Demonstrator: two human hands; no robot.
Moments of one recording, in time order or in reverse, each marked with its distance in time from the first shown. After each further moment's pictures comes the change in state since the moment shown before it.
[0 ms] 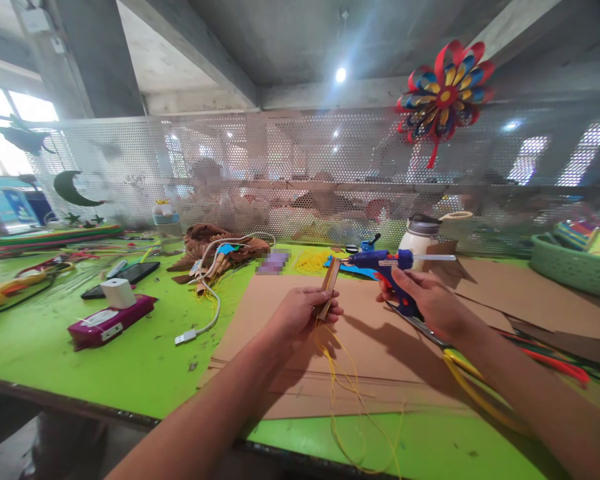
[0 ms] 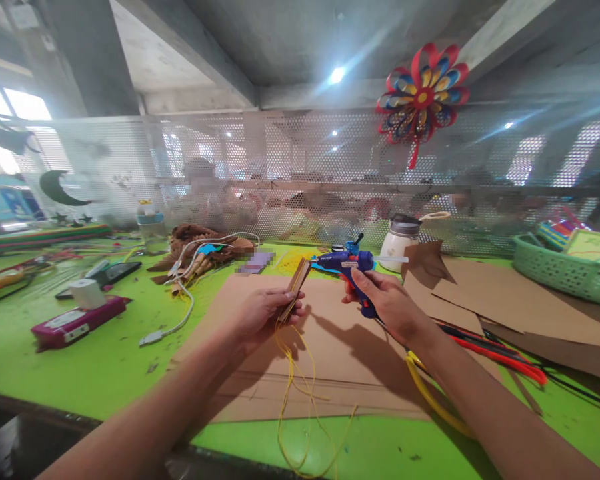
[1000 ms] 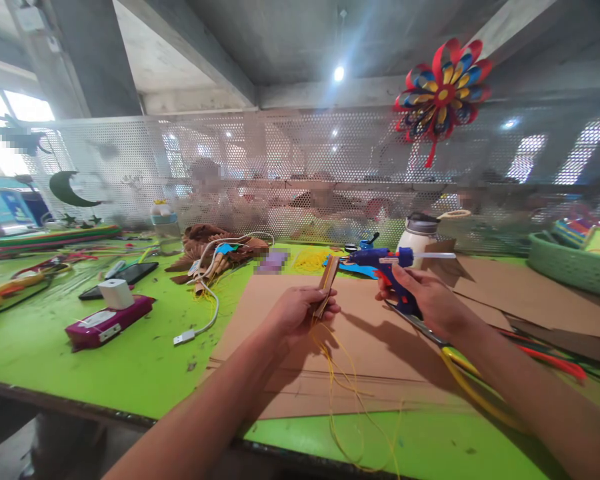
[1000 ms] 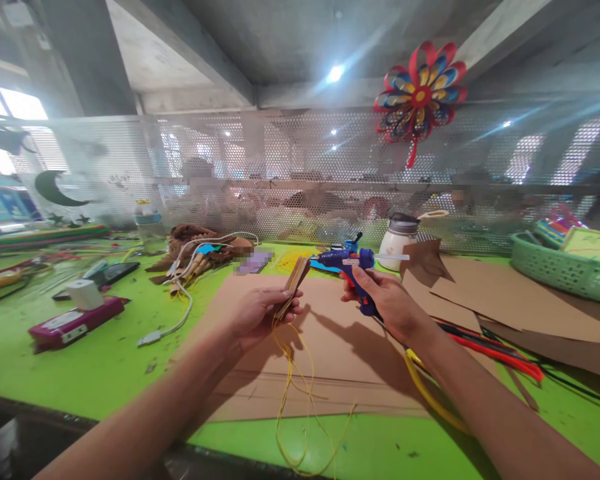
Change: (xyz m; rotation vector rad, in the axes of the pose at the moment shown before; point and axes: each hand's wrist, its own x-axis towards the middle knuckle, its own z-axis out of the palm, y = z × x) left_hand 0.003 0.001 -0.004 -0.046 -0.042 -0.021; right_hand 0.001 0.001 -0.003 0.094 -0.004 0.037
